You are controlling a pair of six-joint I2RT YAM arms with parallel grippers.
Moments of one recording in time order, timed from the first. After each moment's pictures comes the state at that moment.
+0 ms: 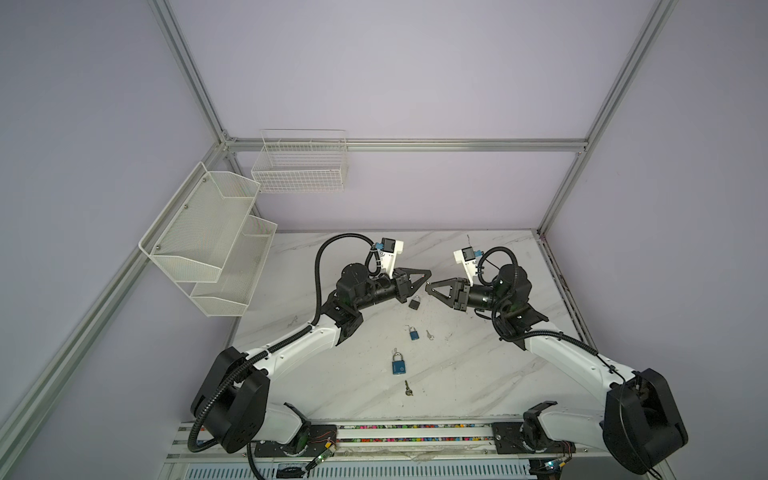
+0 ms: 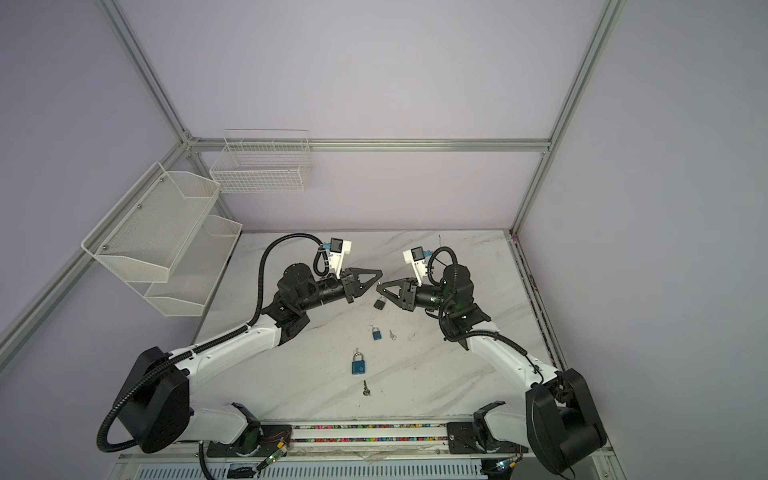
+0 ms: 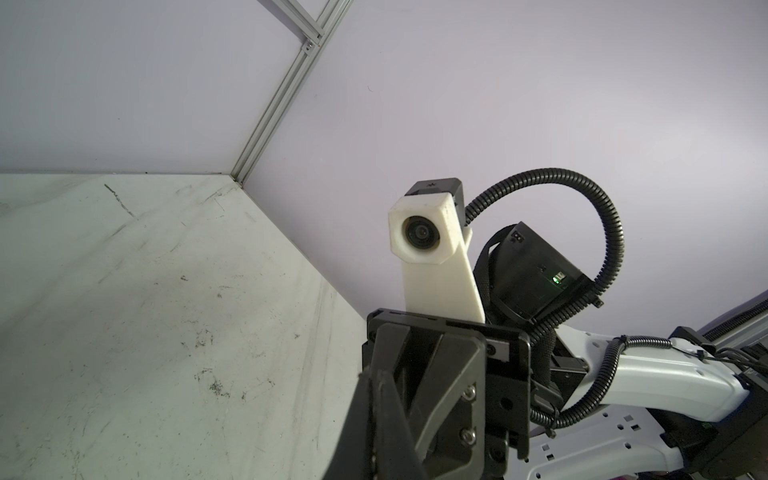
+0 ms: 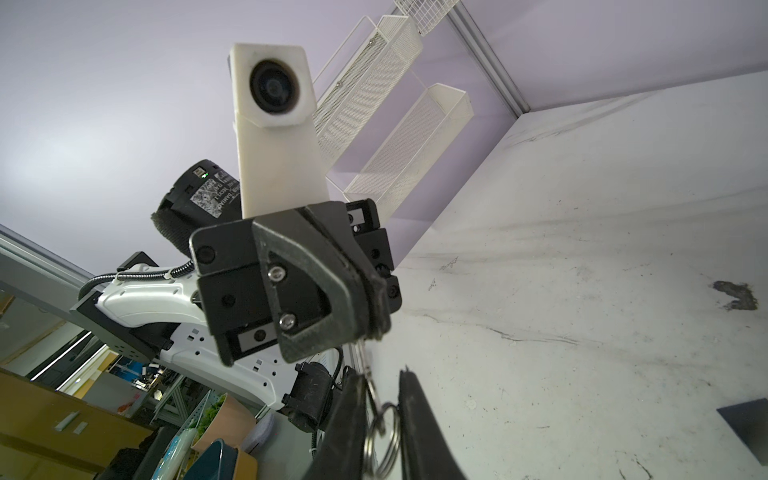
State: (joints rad) left arm -0.61 1.41 0.92 0.55 0.56 -0.71; right arm 0.42 1.26 0.75 0.48 -0.92 0.75
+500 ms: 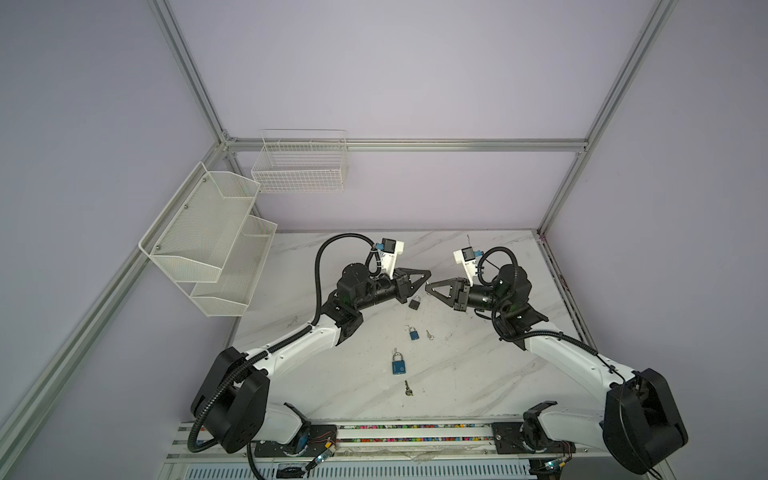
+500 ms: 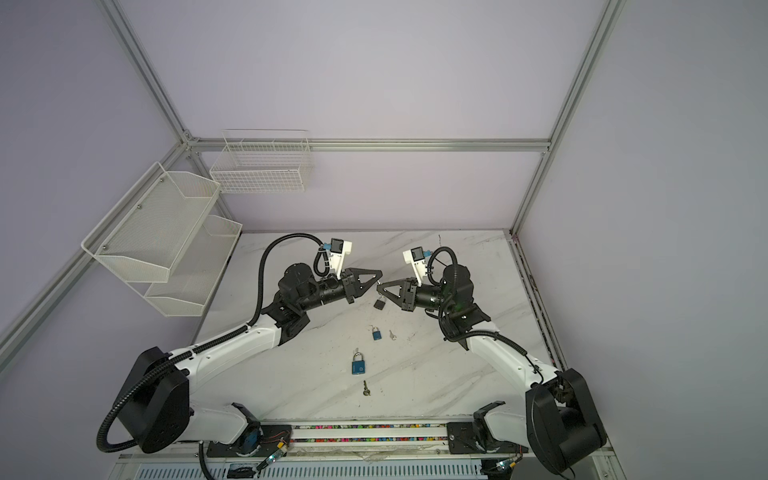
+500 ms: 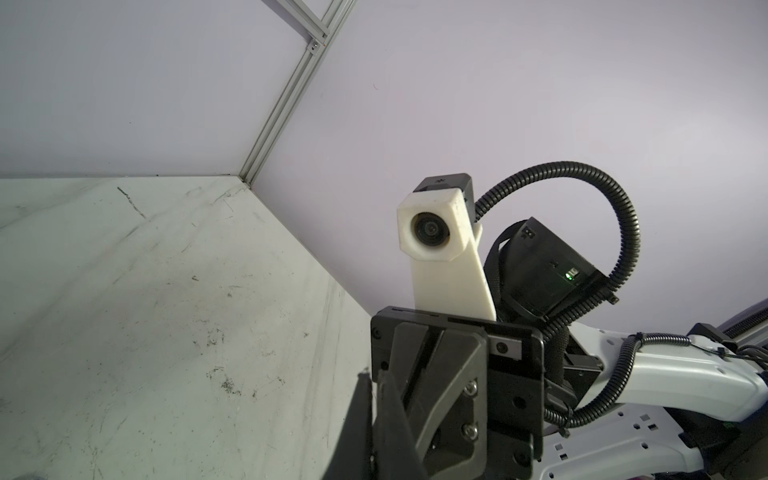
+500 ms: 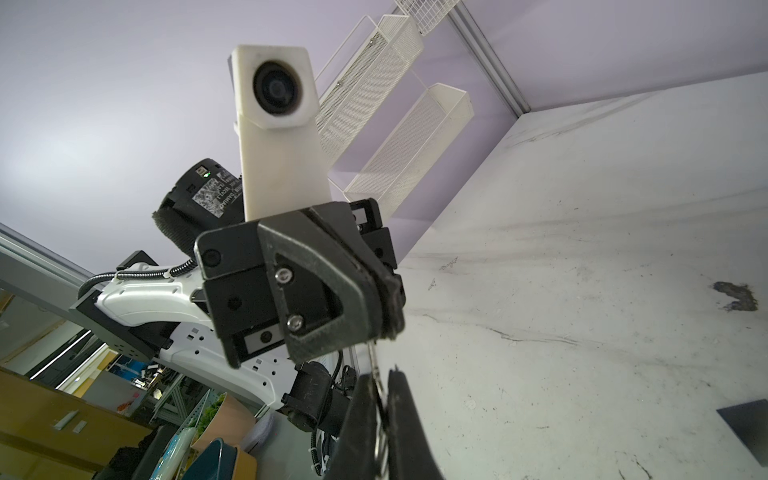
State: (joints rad) left arm -0.61 1.41 0.92 0.53 0.54 -0.68; right arm 0.42 1.26 0.75 0.48 -0.92 0.75
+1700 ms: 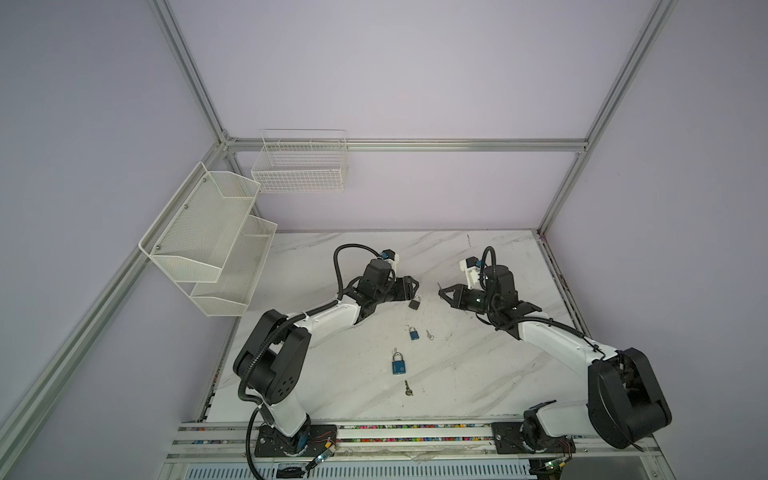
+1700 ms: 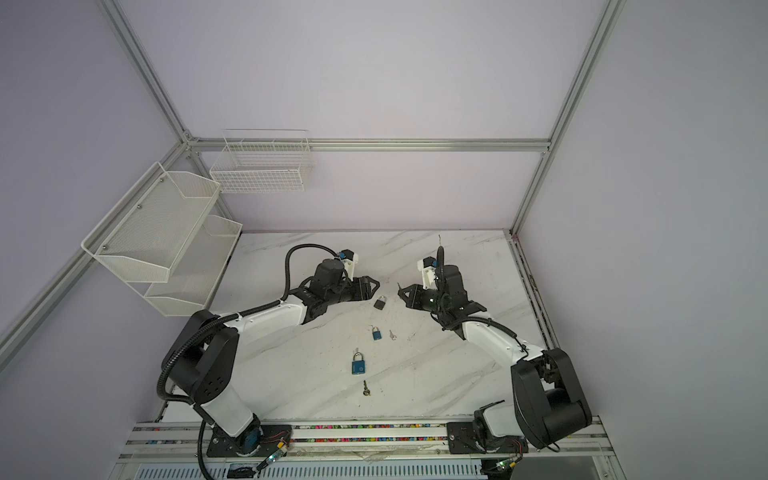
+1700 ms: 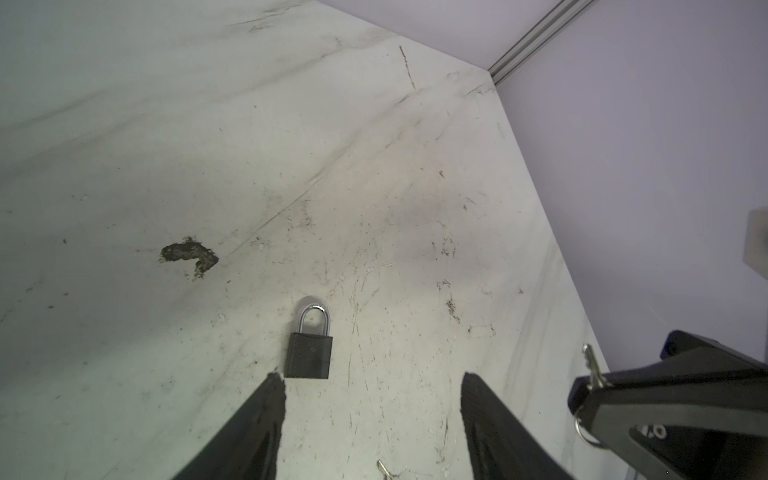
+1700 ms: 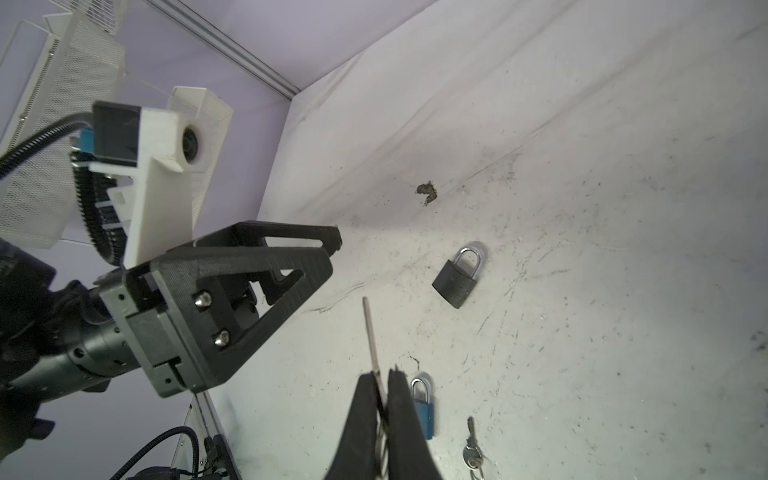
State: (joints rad) left arm -0.58 1.73 1.13 0.01 0.15 -0.57; right arm 0.36 1.40 0.78 0.05 -0.51 0.61
